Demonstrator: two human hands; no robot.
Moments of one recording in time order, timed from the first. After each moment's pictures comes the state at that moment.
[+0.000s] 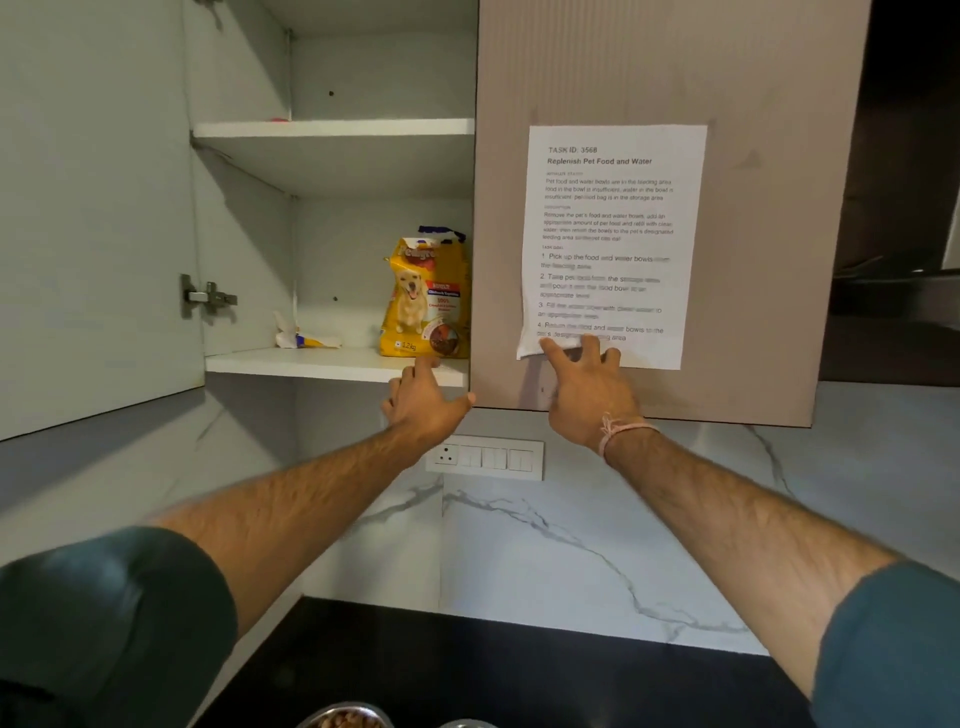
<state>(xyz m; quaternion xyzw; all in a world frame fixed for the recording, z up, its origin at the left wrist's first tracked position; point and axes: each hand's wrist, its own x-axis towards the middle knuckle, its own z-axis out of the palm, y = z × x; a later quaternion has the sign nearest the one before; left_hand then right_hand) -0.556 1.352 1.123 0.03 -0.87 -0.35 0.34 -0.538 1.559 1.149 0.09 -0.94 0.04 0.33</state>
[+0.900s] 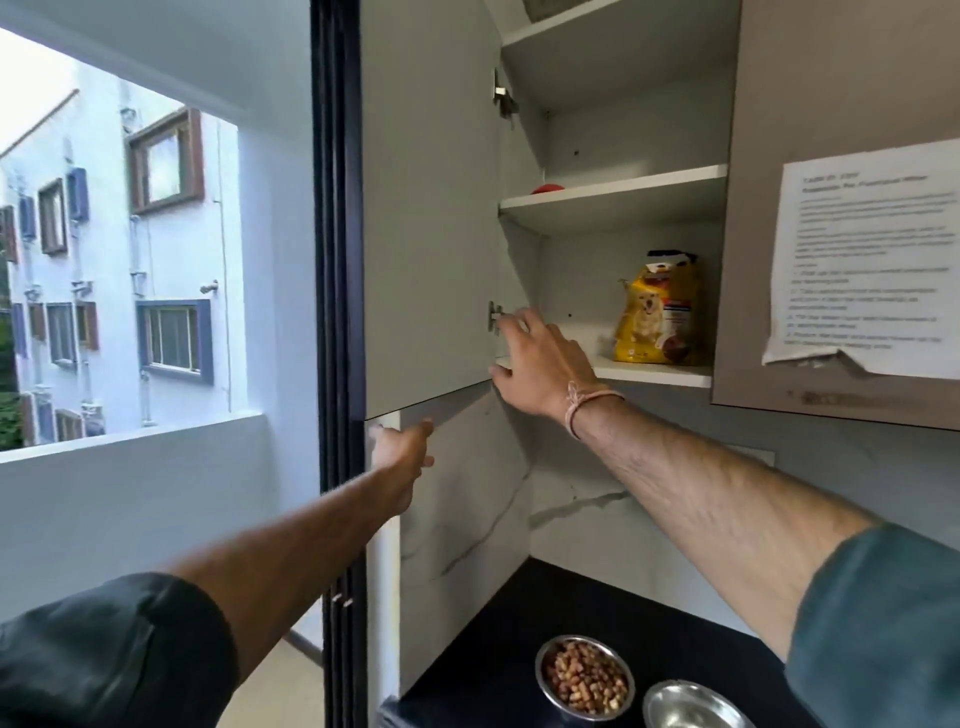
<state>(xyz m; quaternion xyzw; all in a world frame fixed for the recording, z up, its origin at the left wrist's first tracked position) -0.271 1.089 1.072 0.26 -0.63 -0.64 0.35 -0.309 1.277 1.185 0.39 -0.83 0.15 0.37</state>
